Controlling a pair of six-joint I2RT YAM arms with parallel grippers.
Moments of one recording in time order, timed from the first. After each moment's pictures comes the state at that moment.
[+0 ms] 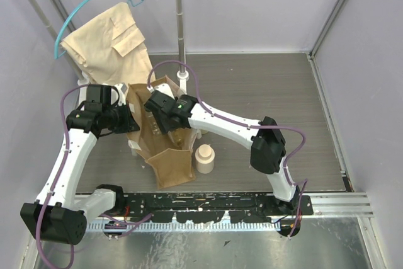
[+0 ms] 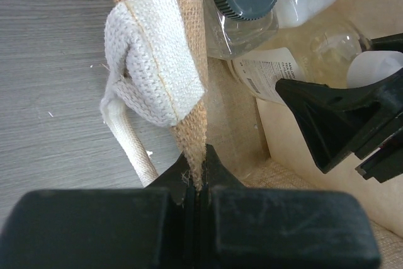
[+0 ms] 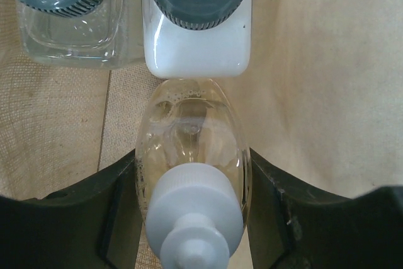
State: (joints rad) left arm -0.13 1.06 1.06 -0.94 0.26 -0.26; right arm 1.07 2.04 1.93 -0.89 0.38 0.47
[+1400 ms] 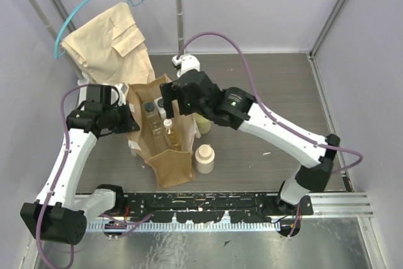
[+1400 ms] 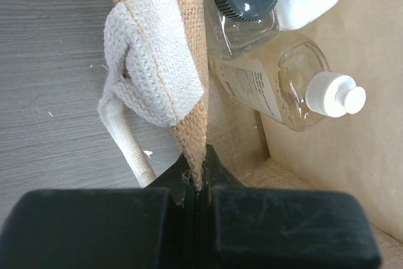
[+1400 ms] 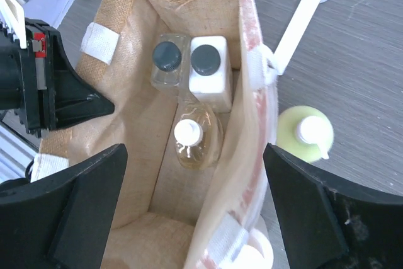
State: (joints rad) left arm -0.13 1.06 1.06 -0.94 0.26 -0.27; right arm 1.07 1.64 1.84 -0.77 0.36 0.44
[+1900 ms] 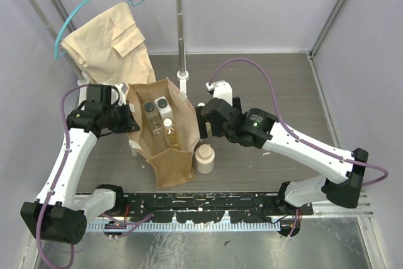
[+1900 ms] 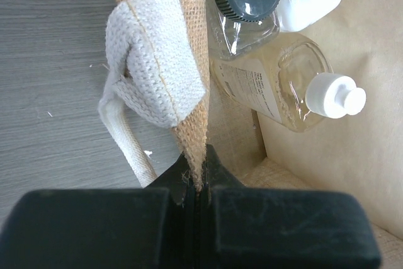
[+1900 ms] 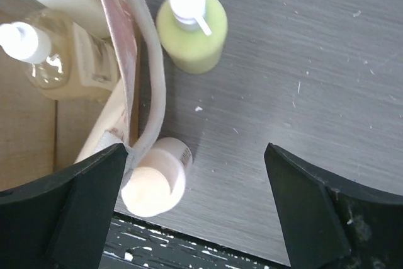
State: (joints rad) left arm -0.13 1.07 1.06 -0.94 0.26 -0.27; right arm 1.07 1.35 1.42 -0.90 0.54 0.57
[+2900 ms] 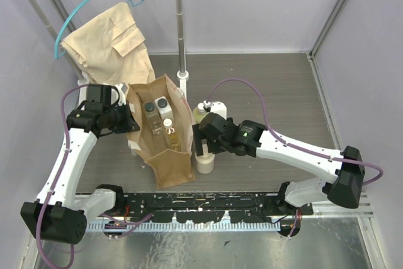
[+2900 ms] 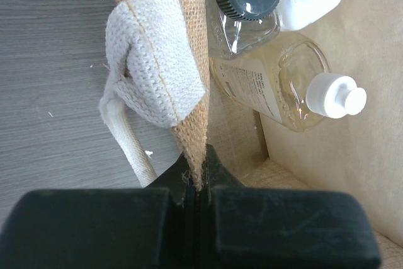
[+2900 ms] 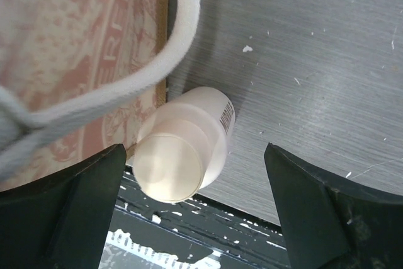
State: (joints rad) left arm -0.13 1.07 1.06 -0.94 0.26 -0.26; right arm 1.08 1.31 1.17 -0.79 0.32 0.72
